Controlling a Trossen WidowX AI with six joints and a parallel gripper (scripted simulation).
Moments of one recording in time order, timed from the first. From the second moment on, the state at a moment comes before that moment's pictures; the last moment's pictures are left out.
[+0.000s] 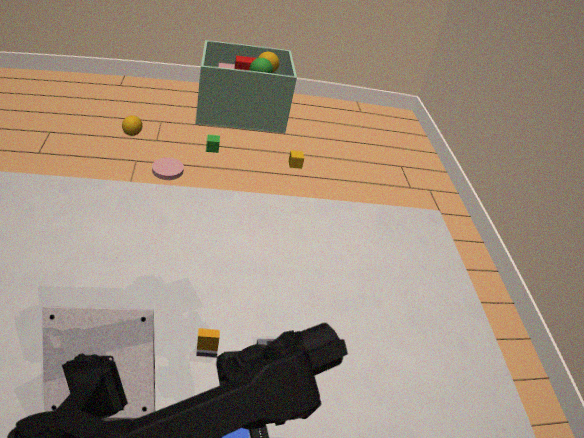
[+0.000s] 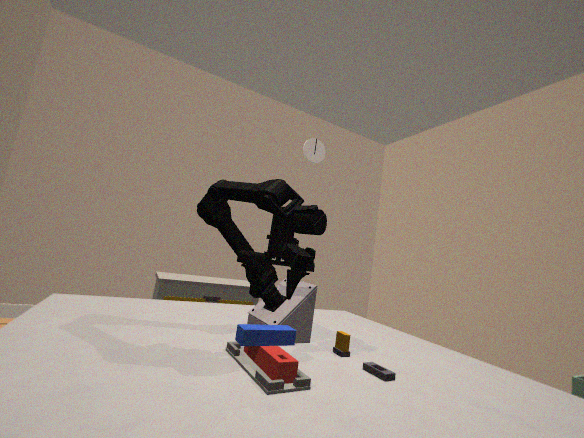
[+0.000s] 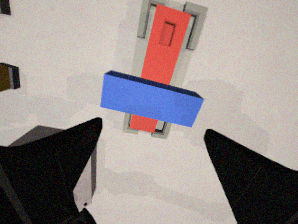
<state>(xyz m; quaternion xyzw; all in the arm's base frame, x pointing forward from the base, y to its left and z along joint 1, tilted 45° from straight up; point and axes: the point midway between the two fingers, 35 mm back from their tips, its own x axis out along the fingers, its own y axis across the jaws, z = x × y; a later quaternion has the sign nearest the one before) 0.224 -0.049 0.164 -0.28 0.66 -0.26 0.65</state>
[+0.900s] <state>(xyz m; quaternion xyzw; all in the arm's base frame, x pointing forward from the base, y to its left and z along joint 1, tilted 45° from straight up) 0.233 0.097 0.031 -0.21 0.65 -0.29 0.67</state>
